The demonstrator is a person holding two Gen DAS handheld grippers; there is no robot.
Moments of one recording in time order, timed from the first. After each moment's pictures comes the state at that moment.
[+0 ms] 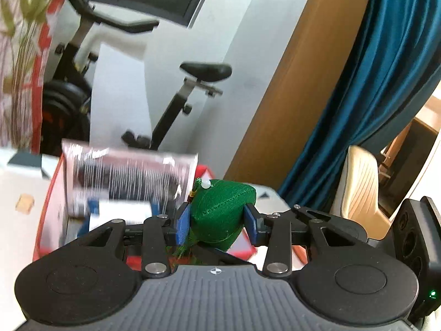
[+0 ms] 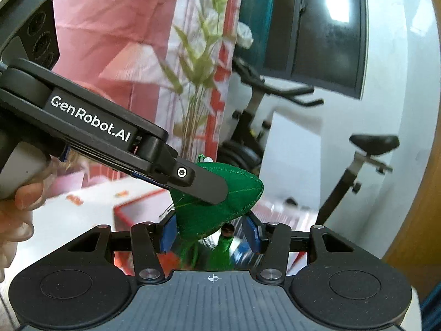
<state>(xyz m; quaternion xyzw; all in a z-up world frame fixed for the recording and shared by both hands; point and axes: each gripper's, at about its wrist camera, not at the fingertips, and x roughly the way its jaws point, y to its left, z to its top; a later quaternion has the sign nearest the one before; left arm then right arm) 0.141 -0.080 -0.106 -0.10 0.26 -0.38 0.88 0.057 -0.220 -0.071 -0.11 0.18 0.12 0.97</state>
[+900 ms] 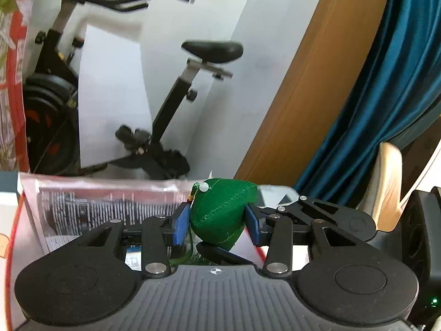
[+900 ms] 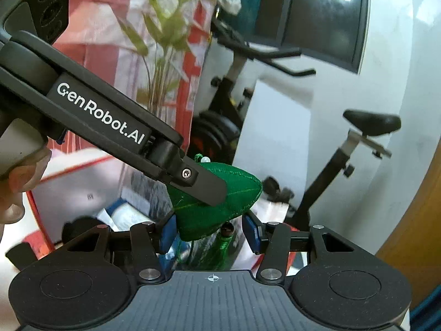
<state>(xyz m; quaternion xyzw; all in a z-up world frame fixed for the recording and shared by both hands) 0.264 -0.154 -0.130 -0.06 0.31 -0.38 0.87 0.176 -0.282 -0.116 -0.14 0.24 0.10 0.96</state>
